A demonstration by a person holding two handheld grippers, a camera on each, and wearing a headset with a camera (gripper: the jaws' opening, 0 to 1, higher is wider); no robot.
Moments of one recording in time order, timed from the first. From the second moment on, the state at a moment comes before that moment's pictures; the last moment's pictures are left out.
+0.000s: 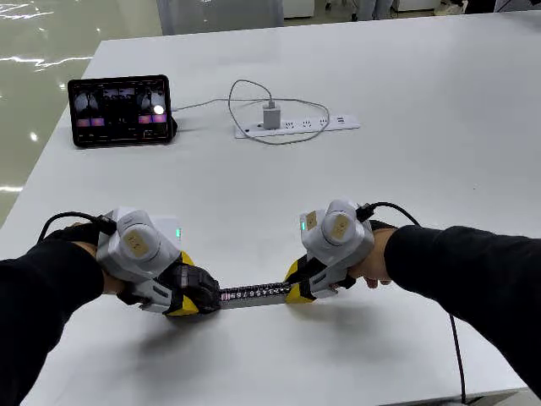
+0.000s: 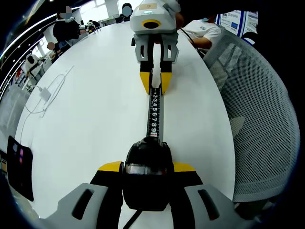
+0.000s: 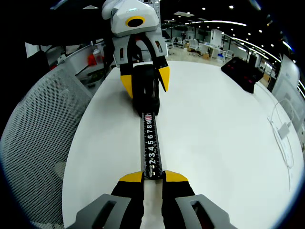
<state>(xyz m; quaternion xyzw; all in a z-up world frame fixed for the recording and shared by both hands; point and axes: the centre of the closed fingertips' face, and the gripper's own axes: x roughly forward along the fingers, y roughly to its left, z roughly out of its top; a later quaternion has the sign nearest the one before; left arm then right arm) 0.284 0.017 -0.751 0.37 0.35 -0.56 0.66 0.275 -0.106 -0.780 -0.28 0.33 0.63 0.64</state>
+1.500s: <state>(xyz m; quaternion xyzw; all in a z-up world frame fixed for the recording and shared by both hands) 0.286 0.017 -0.753 0.37 0.35 -0.56 0.66 0.277 -0.161 -0.778 -0.28 0.35 0.62 0.65</state>
